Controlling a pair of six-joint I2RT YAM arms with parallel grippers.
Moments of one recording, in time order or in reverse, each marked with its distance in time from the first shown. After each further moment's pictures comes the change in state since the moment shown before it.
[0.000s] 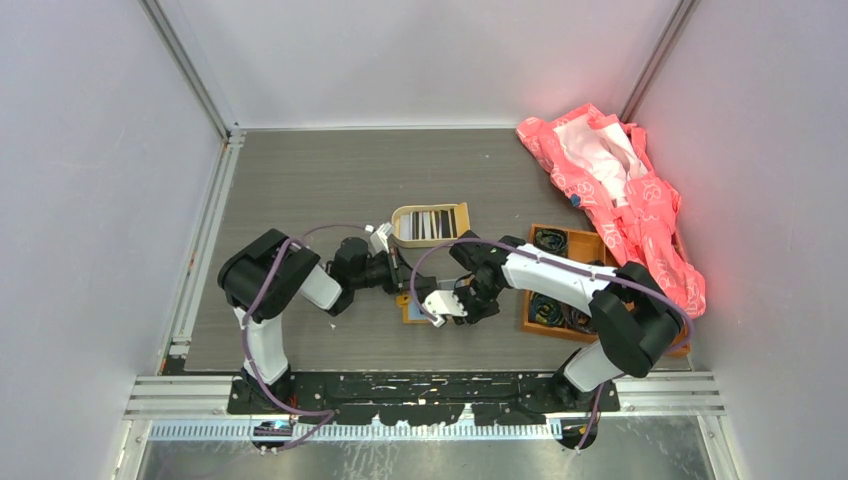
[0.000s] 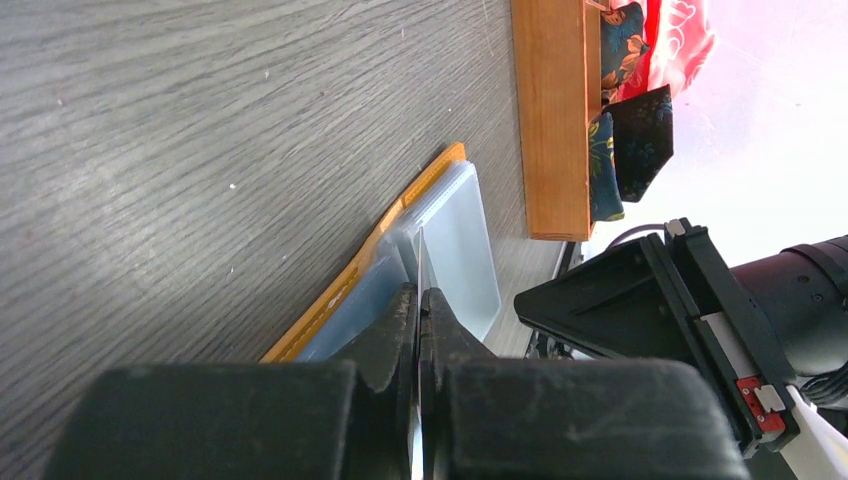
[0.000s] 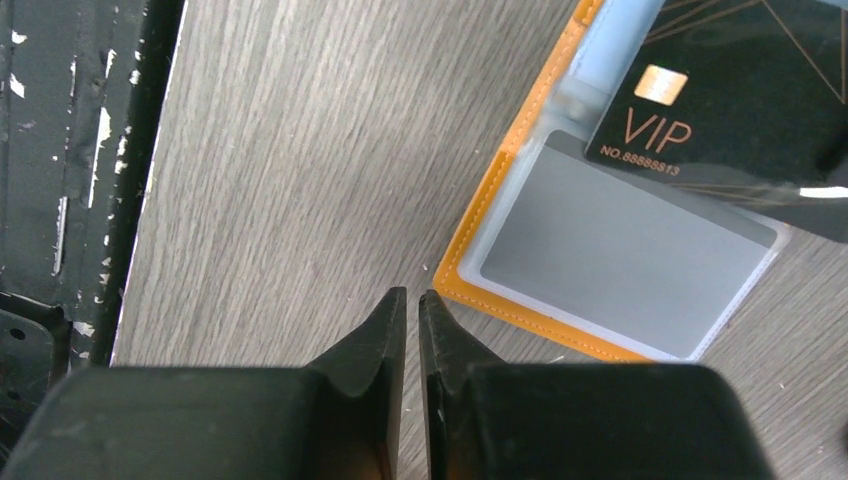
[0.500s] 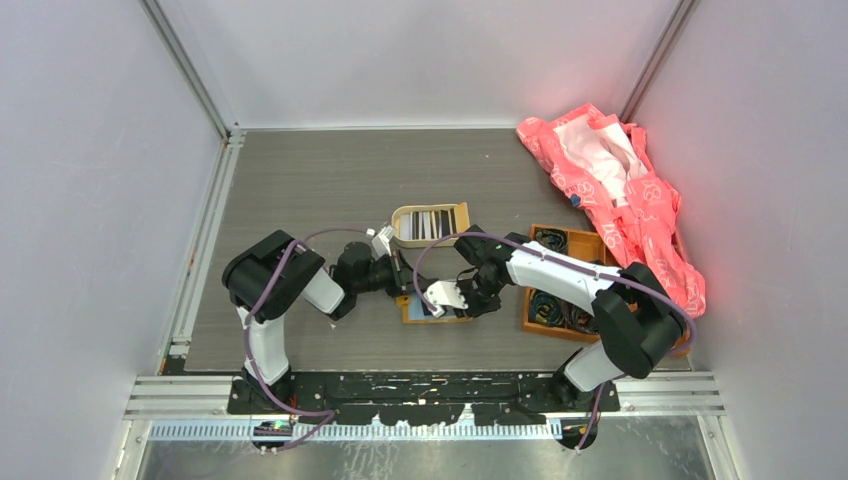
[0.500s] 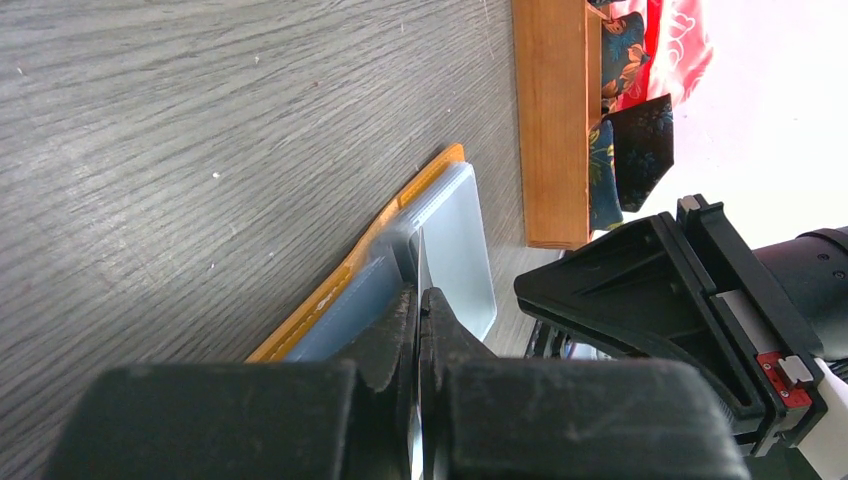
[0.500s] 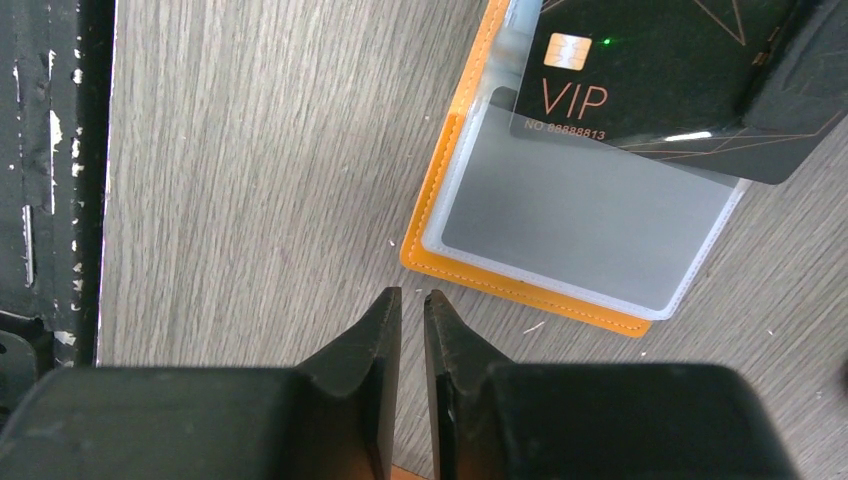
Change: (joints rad) left arm -0.039 0.013 -0.018 0.048 -0.064 -0.046; right arm -0.039 -0.011 0.000 0.031 0.020 0.054
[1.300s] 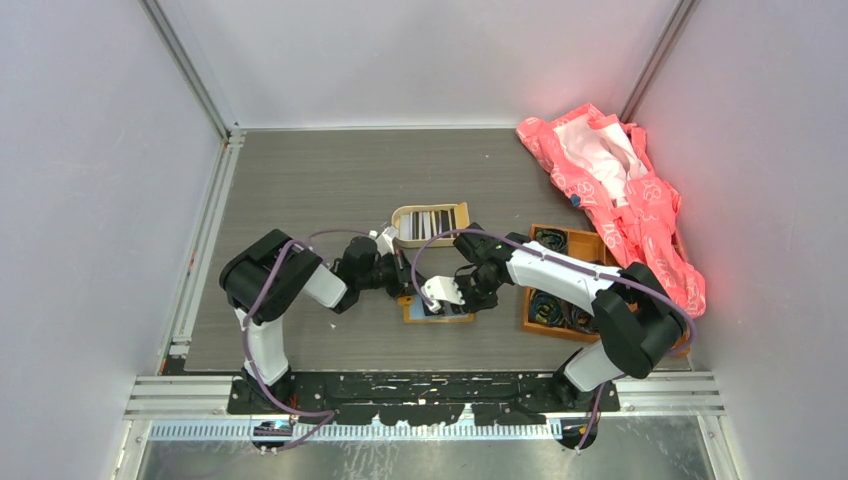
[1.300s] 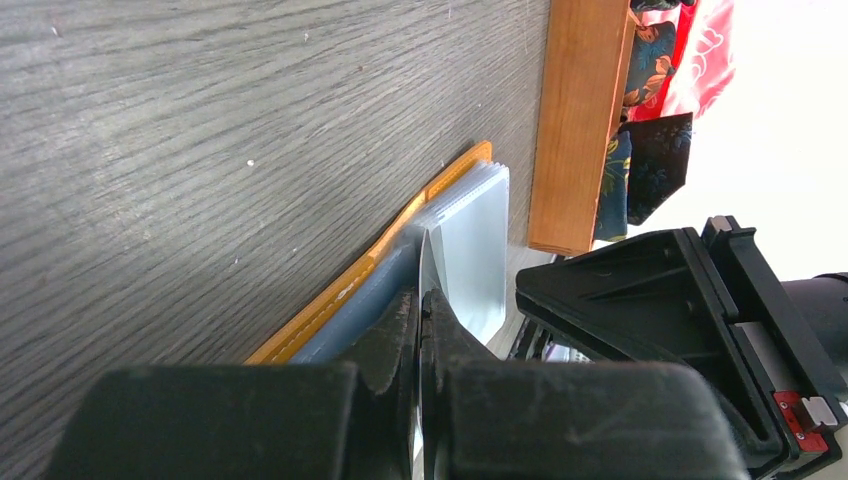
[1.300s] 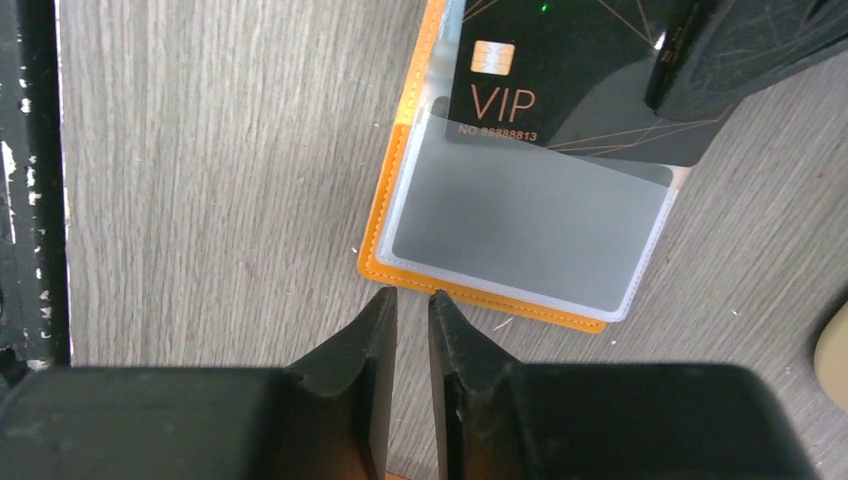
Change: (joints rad) left arm -0.002 -0.013 0.055 -0.178 0.011 -0.056; right arm 0.000 0.000 0.000 0.054 0.014 0.053
